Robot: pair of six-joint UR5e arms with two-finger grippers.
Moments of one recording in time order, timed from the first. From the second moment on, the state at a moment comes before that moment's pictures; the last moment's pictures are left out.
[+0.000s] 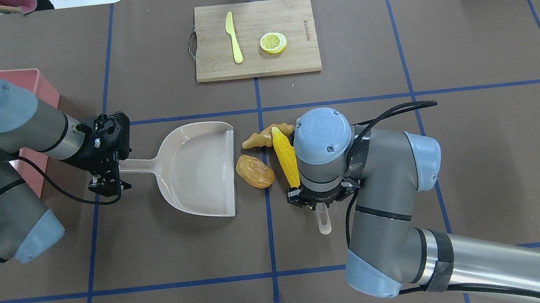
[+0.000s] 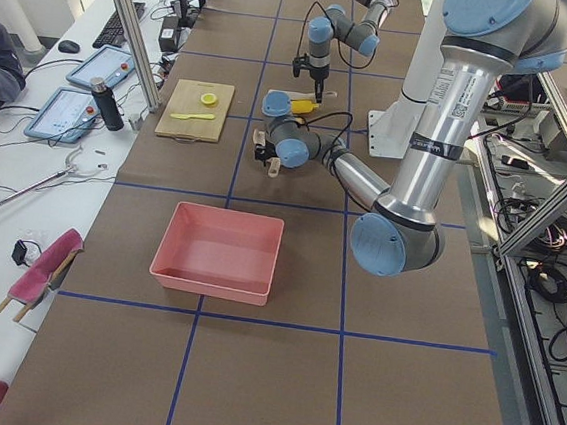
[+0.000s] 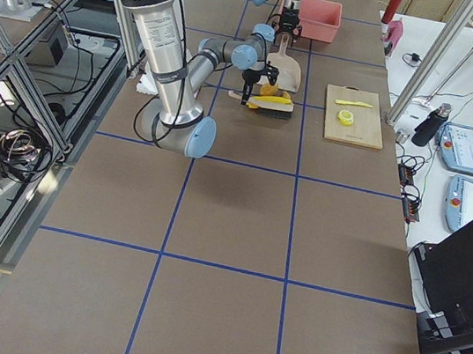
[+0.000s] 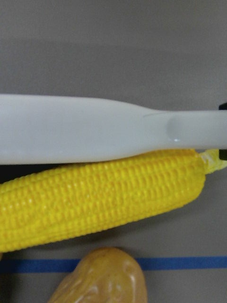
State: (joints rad) left arm -0.75 -1.86 -1.74 -1.96 -2.17 0.42; right arm 0.43 -0.92 1.72 -1.75 1.94 1.19
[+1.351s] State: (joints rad) left arm -0.76 -1.87 -1.75 -1.95 -2.19 0.42; right arm 0.39 -0.83 1.62 -1.59 1.94 1.30
